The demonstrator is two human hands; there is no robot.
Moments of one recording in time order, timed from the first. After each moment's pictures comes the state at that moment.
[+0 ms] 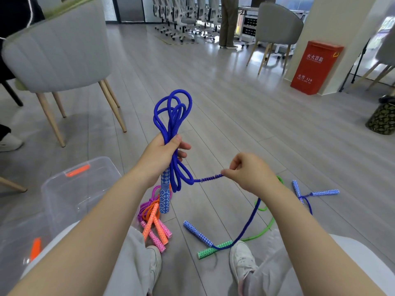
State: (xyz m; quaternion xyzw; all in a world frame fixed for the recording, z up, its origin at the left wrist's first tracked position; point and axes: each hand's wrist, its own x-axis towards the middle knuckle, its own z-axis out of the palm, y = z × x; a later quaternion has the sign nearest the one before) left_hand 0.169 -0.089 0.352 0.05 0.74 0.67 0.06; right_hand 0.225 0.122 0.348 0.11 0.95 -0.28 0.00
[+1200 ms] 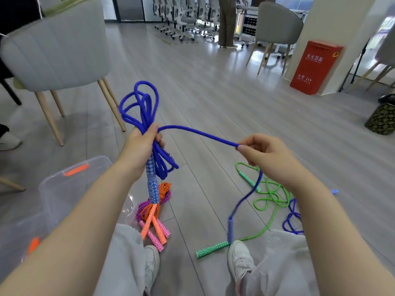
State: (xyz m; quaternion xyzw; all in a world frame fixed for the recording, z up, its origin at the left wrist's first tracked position) left_hand 0.142 -0.113 0.347 -0.02 0.65 0.76 0.00; right_hand 0.234 0.154 0.379 0.02 0.85 -0.52 -0.06
